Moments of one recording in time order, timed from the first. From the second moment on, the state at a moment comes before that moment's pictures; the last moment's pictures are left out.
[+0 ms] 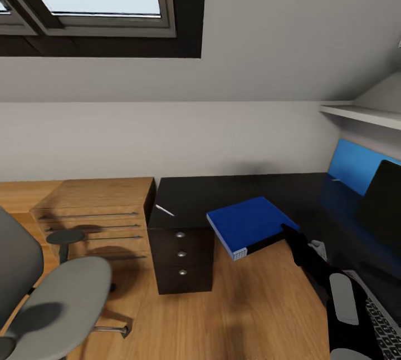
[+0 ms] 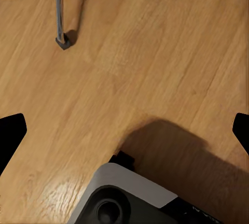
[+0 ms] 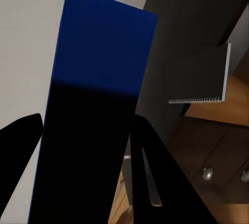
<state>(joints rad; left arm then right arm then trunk) -0.05 -0.05 0.05 -0.59 0.33 -0.01 0.36 -0.44 0.10 -0.61 -1.22 -0.83 0.67 0.14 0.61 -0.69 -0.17</state>
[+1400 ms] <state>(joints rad) -0.05 -0.05 0.01 -0.58 0.33 -0.01 0.36 -0.45 0.17 -0.48 -1.17 -0.86 -0.24 -0.05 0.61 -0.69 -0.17</state>
